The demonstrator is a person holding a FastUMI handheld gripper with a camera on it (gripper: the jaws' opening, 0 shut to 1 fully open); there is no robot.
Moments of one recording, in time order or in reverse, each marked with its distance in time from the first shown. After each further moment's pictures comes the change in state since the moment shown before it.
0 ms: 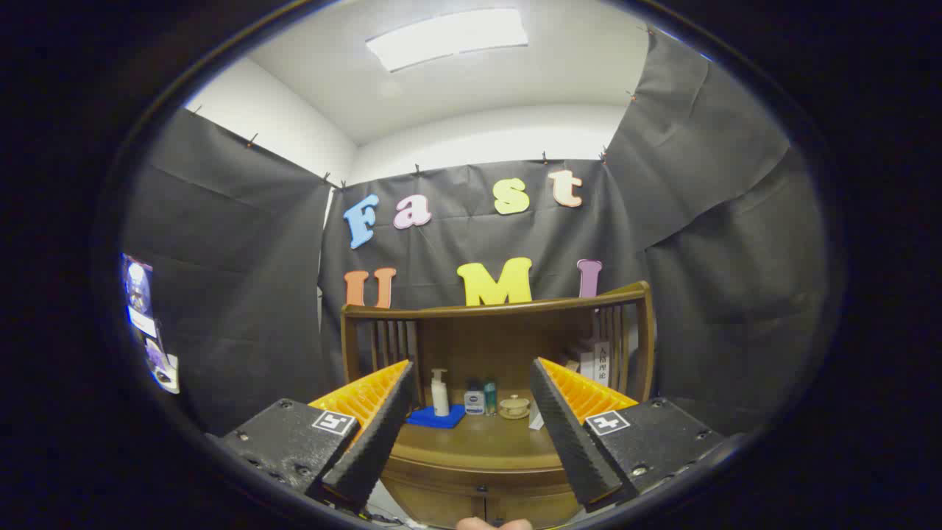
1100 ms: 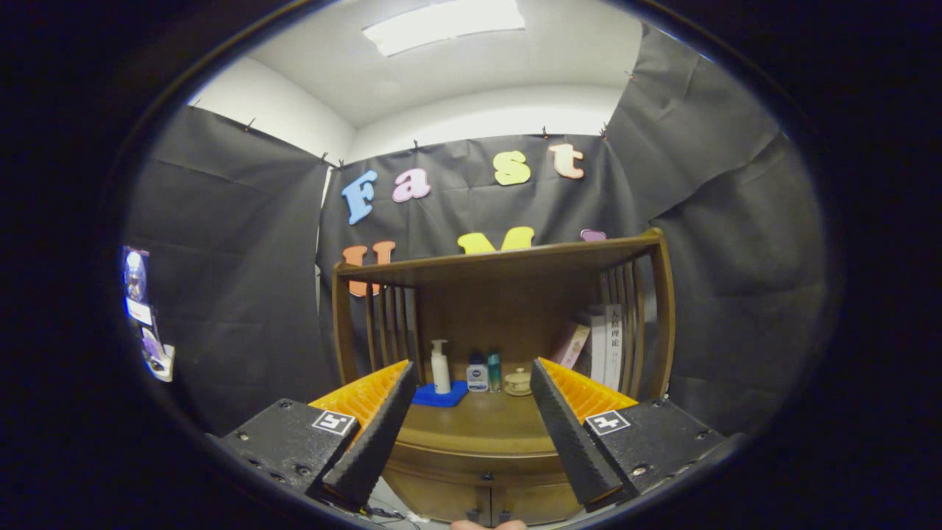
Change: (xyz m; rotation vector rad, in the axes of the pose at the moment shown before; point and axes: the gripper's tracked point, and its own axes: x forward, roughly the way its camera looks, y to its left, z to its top) arm 0.032 -0.004 -0.095 0.004 0.096 -0.012
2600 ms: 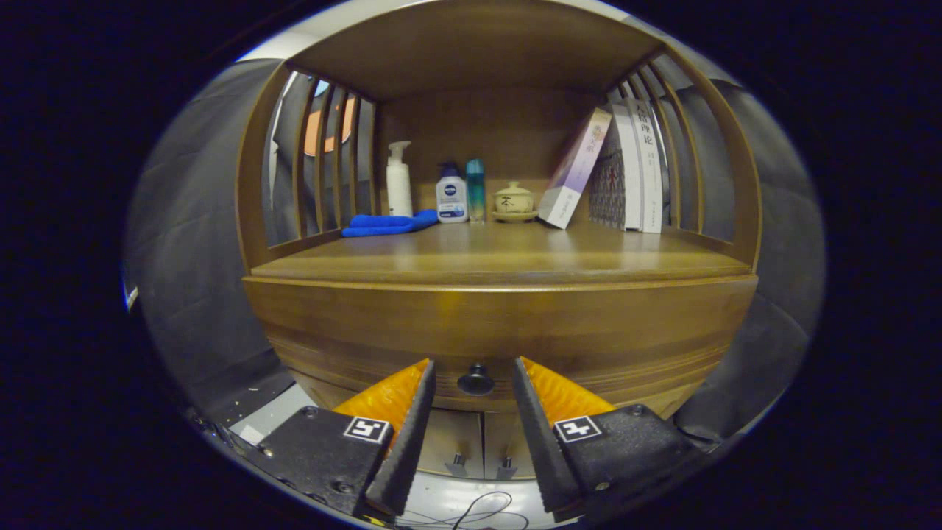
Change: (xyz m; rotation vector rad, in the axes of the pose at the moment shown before) arm 0.113 -0.031 -0.314 0.000 0.458 -0.119
